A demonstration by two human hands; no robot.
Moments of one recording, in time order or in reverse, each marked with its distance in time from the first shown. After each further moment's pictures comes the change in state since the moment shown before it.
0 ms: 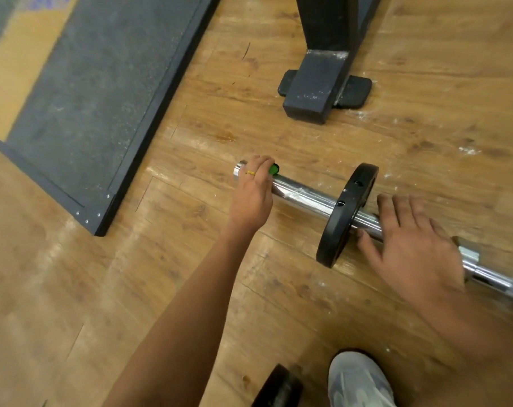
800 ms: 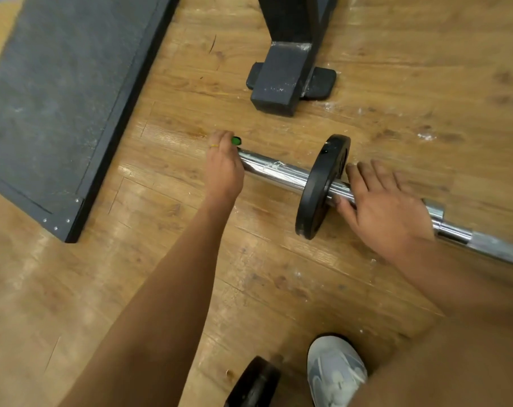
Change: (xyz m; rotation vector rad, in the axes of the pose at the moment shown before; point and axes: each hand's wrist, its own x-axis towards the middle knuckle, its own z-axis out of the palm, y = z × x) left_hand 0.044 0.007 0.005 -0.013 0.097 -0.155; right_hand 0.028 0.022 -0.009 -0.037 0.092 -0.097
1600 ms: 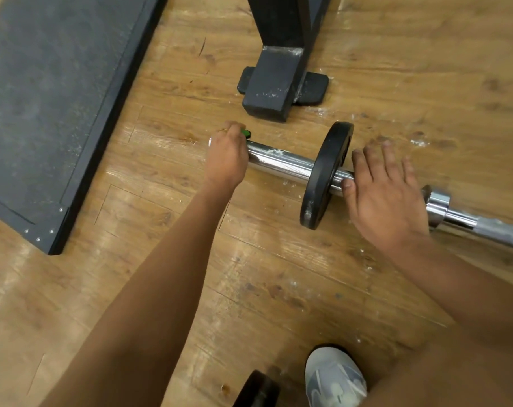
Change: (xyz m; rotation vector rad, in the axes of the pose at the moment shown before) left_hand 0.041 0.017 0.006 0.087 -0.090 0.111; right_hand 0.027 0.008 0.007 0.034 0.172 0.113
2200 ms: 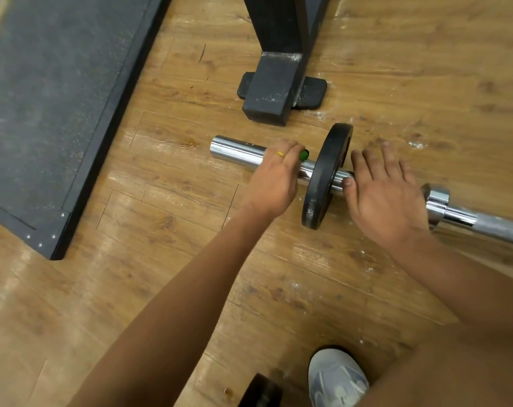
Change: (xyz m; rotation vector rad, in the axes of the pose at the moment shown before) left_hand -0.044 0.065 0.025 -0.068 -0.084 0.351; right_hand 0.006 0.001 -0.005 0.016 -0.038 0.011
